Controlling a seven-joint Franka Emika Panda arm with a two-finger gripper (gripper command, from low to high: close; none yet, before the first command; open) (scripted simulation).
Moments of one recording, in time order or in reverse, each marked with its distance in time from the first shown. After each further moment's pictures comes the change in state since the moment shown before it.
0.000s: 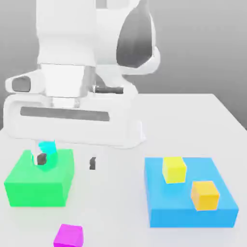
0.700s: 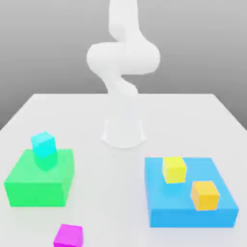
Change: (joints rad) arm 0.090 -0.768 0.090 0.037 -0.017 -0.253 0.089
